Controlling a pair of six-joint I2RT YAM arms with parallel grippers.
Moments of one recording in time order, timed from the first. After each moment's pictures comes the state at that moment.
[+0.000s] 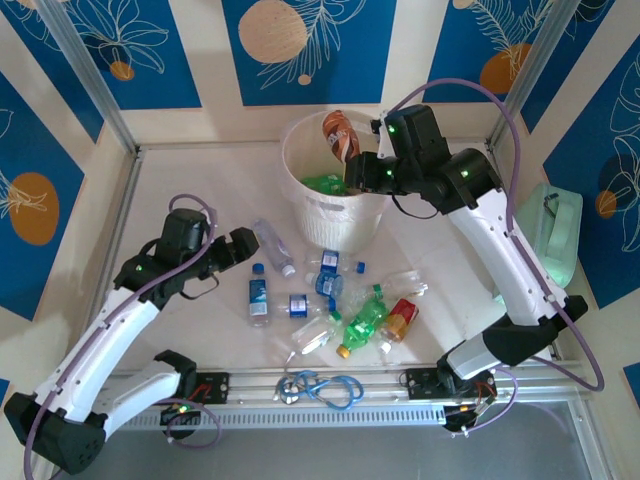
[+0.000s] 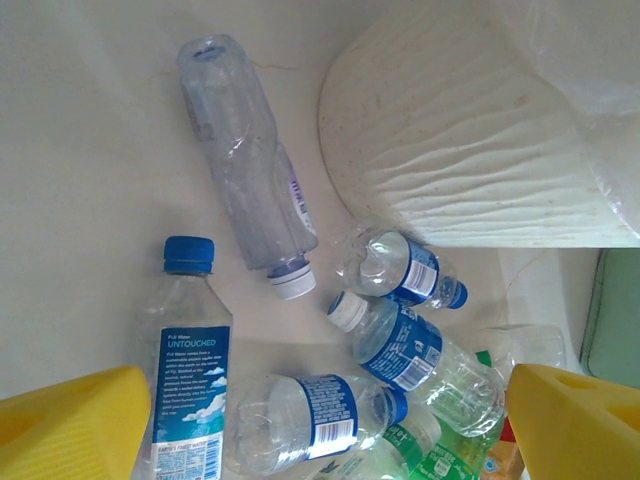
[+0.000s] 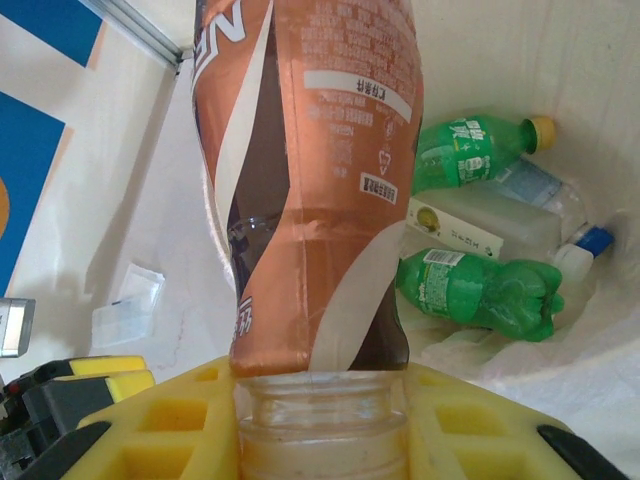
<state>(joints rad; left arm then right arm) -0.43 0.92 0.94 -0.78 0.14 -0.79 0.59 1.49 1.95 -1.16 -0.07 0.55</state>
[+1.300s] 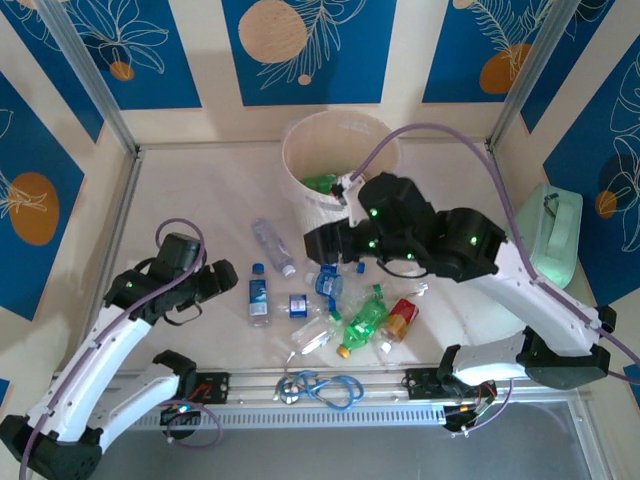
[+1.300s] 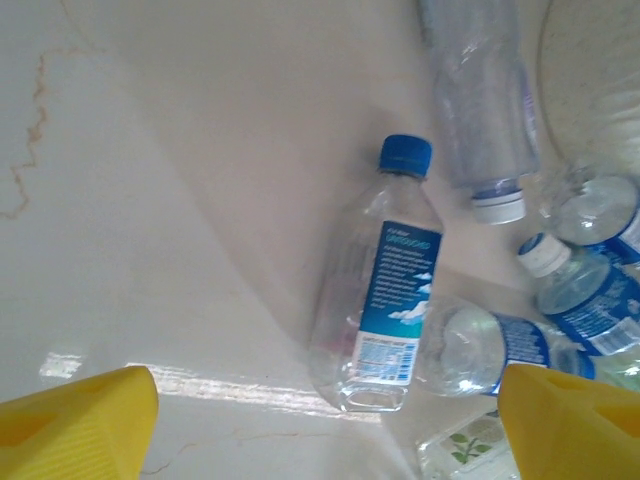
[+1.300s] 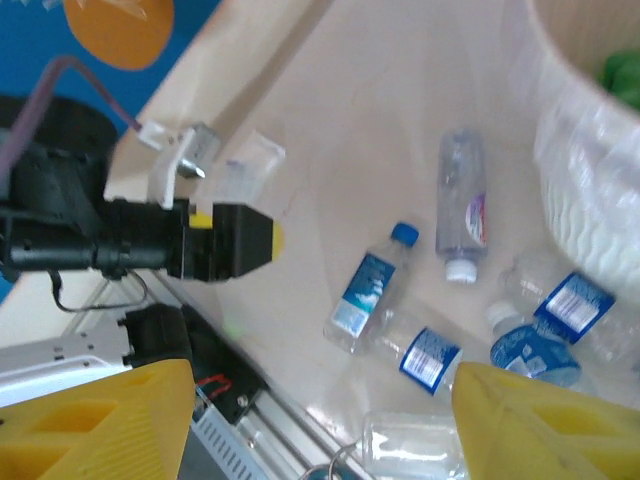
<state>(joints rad) -0.43 0.83 0.87 -1.10 -0.03 -0.80 1.07 1.27 1.70 -1.07 0.05 0.58</state>
